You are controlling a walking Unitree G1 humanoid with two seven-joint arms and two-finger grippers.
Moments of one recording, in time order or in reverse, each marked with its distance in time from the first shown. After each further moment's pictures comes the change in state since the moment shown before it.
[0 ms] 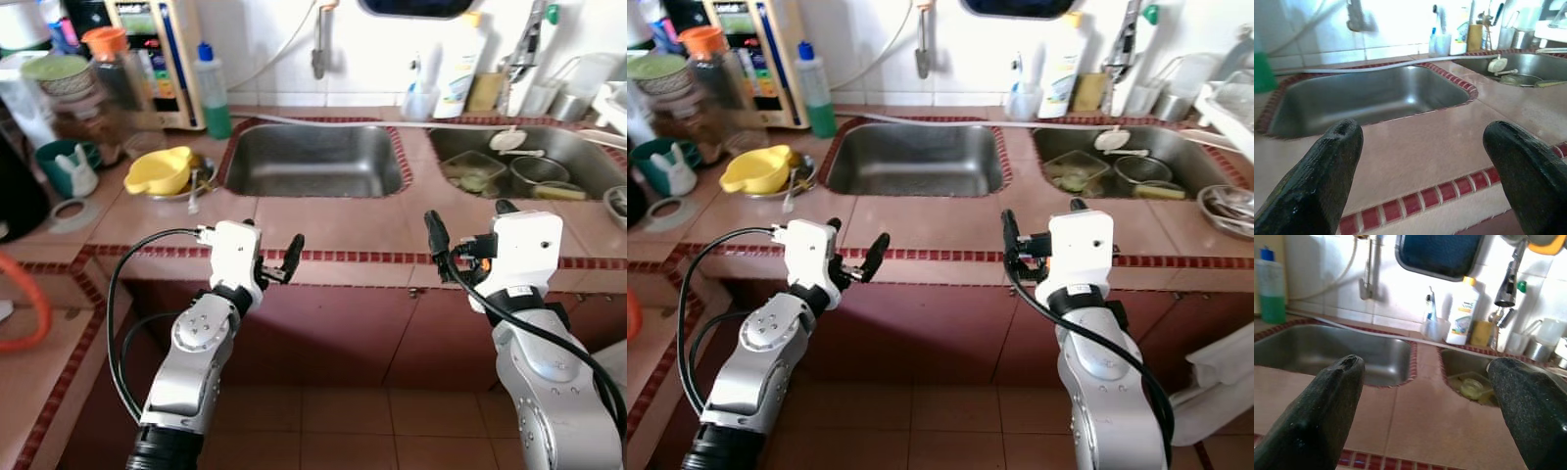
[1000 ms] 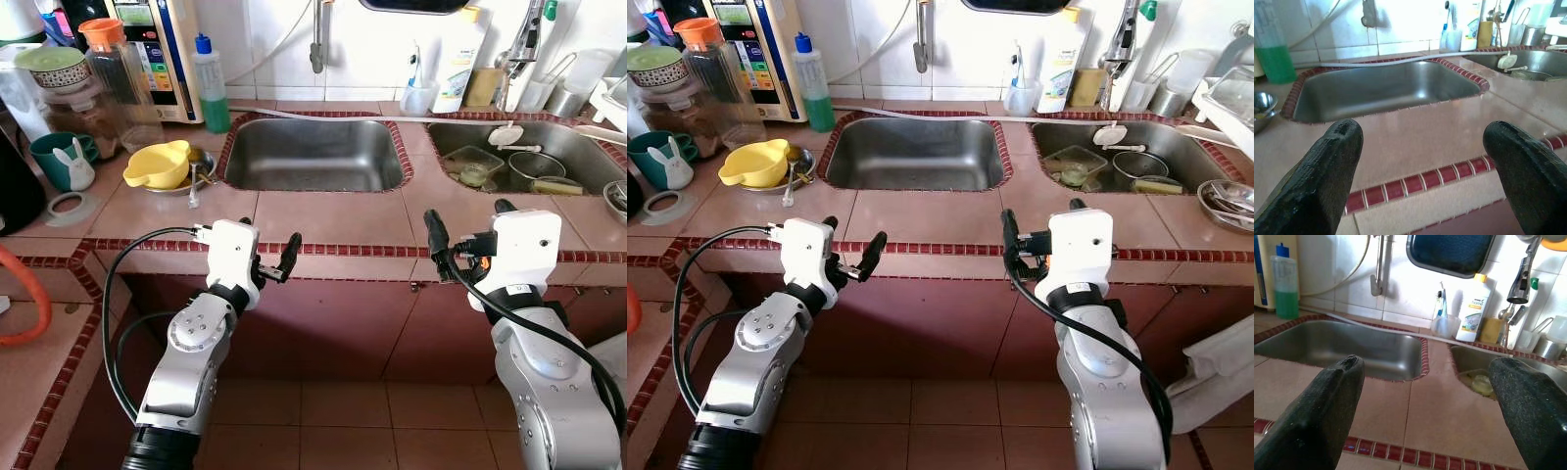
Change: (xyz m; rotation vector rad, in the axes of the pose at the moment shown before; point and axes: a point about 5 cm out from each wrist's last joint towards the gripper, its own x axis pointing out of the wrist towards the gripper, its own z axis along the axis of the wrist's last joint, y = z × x) left arm -0.003 0.005 0.001 0.013 0.003 0.015; right arm 0.002 0.001 -0.001 0.009 0.007 0.003
